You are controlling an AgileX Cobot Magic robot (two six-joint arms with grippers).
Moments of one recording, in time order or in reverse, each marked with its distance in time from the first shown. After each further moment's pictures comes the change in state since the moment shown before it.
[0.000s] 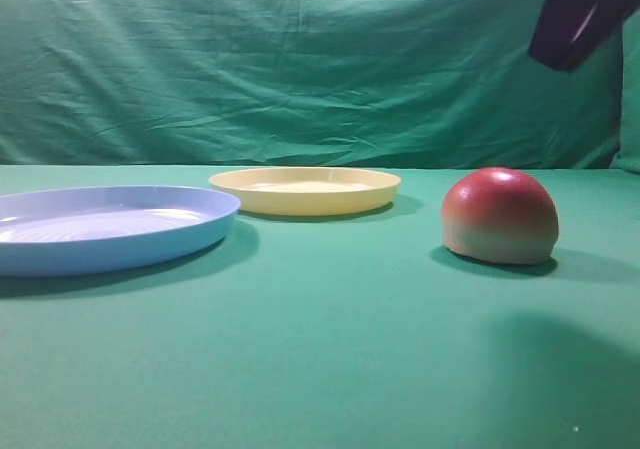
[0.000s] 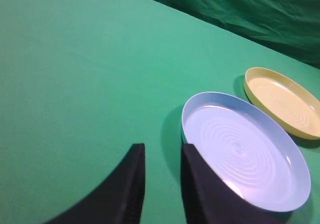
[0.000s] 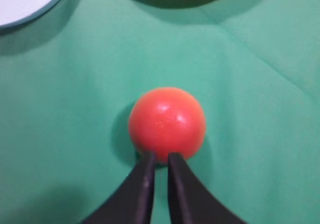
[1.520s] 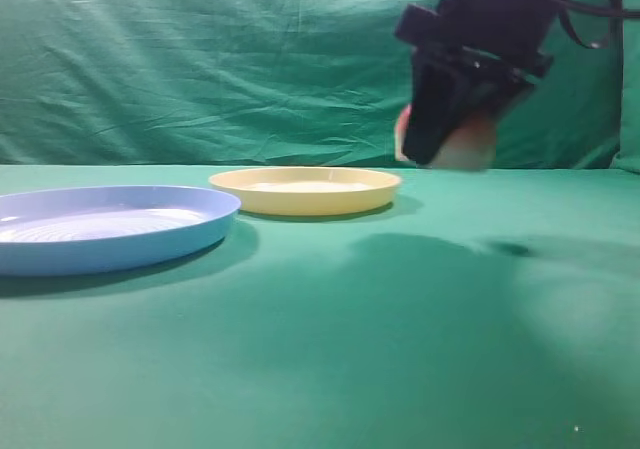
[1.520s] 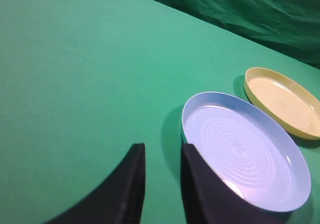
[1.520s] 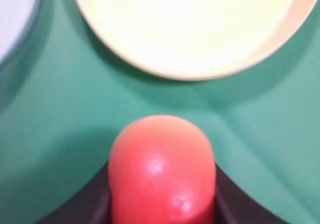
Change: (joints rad) left arm 0.000 0.000 0.000 0.000 0.000 0.000; right arm 0.066 0.397 -0.544 0.010 -0.077 -0.021
